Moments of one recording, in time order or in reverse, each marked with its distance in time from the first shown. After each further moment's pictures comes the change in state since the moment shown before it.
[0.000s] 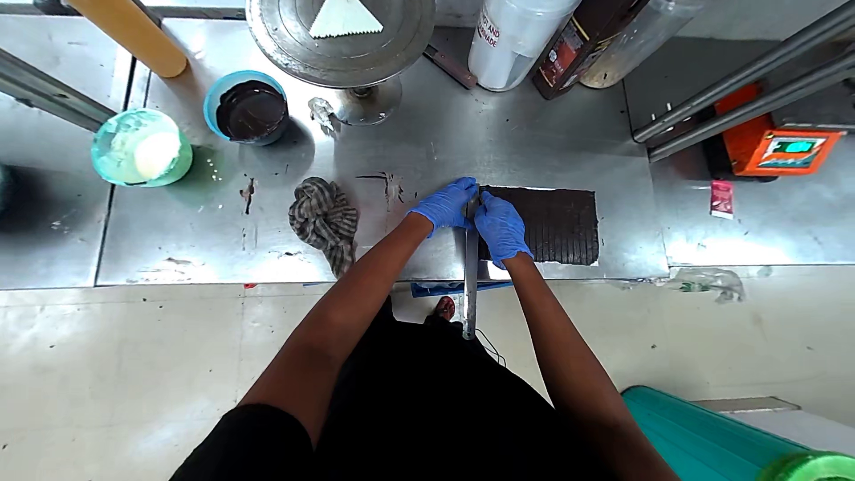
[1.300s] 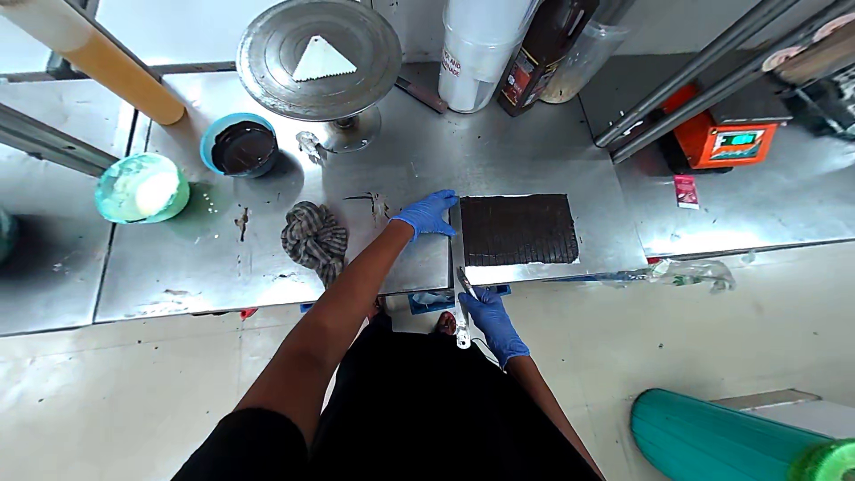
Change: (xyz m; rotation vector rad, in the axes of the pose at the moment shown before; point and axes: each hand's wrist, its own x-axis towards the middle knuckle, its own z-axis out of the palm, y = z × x) left_hand -0.003 0.003 -0.017 -0.030 -0.076 -0.068; right_hand -0.136 0.083 0.071 1.013 -0.217 0.159
